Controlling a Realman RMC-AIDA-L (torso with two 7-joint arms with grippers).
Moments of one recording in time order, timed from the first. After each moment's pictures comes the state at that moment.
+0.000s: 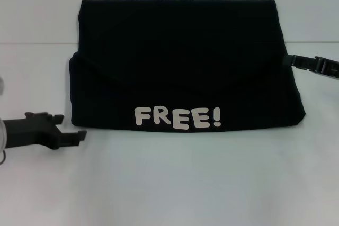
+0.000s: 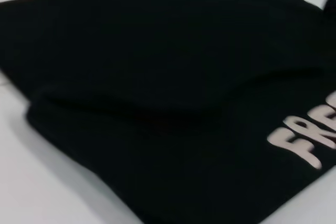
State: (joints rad) left arm -0.47 -2.16 0.60 0.94 2.39 1.24 -1.65; right arm 0.67 1.95 -0.53 -0.46 -2.01 -1.13 1.92
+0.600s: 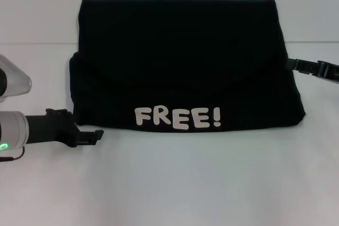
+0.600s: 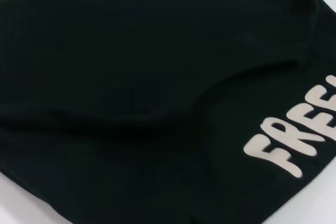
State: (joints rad) left arm -0.51 -2.16 0.69 0.89 2.38 1.17 -1.64; right arm 0.65 1.94 -0.53 -0.46 -2.01 -1.13 1.92
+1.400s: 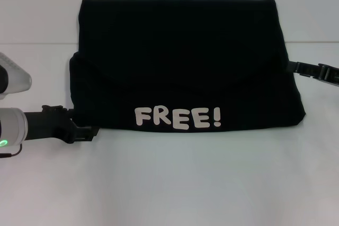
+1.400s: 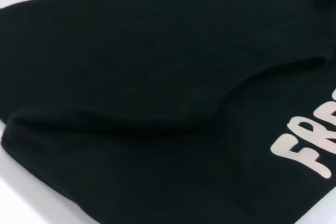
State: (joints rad) left arm -0.52 -2.16 0.69 0.88 2.39 1.12 -1.64; right arm 0.64 1.95 -0.53 -0.46 -2.01 -1.13 1.92
